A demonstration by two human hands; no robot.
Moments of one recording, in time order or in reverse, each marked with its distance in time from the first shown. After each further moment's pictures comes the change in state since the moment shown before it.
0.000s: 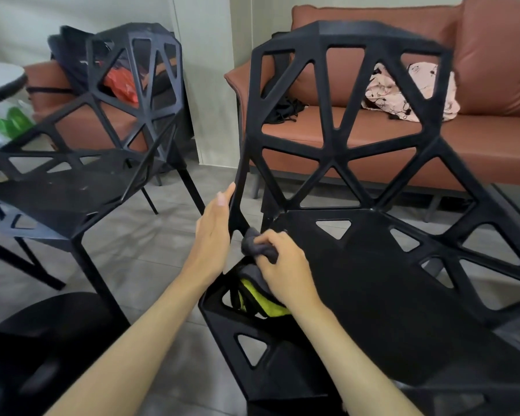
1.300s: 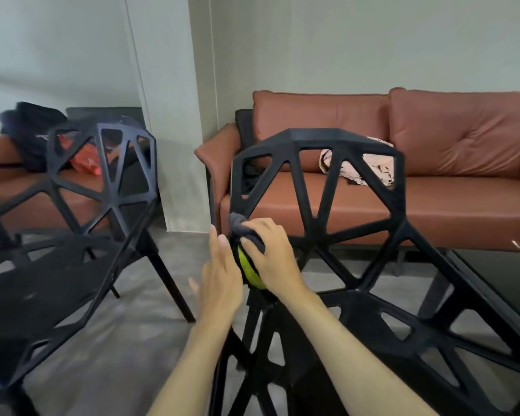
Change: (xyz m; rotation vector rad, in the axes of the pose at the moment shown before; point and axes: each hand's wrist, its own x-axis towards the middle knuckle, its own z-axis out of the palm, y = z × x) left_hand 0.113 0.057 0.027 0.207 0.088 -0.117; right_hand 0.190 -0.033 -0.036 -0.181 0.284 -0.411
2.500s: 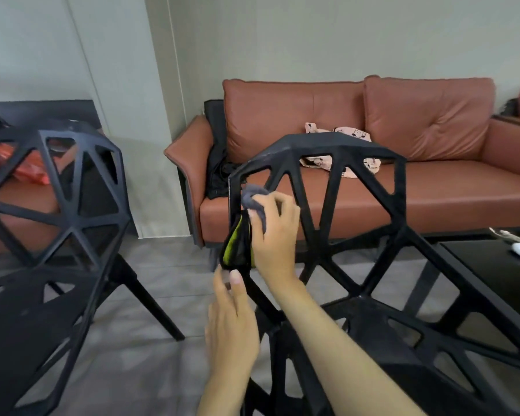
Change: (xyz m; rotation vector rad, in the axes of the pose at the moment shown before) left_hand 0.011 0.006 0.000 -0.098 -0.092 -0.020; right_hand 0.082 0.009 0.023 -0.172 0.469 0.104
